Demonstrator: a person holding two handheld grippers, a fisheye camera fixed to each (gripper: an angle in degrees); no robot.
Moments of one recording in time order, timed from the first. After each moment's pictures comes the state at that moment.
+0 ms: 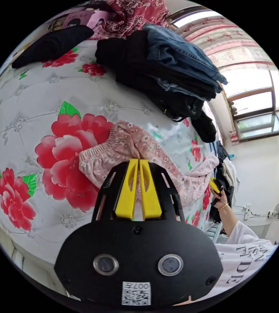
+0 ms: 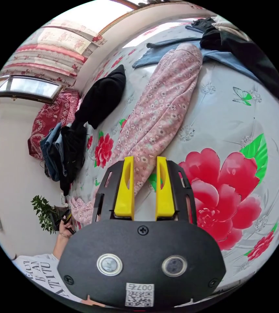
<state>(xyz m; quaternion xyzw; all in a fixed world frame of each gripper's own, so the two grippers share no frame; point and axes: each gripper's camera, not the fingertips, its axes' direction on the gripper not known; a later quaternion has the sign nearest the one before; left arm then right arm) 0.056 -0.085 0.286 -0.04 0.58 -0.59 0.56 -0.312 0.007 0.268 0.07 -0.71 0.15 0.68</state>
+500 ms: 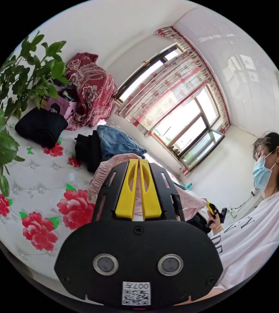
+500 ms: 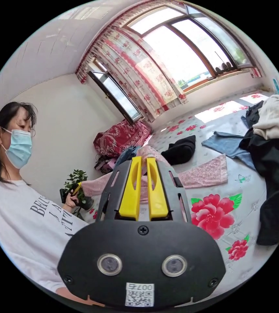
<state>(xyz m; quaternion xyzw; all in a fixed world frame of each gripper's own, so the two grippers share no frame) -0.083 0.099 0.139 0.32 0.46 -0.66 0.50 -0.125 0.220 0.131 0.41 -0.73 0.10 0.53</state>
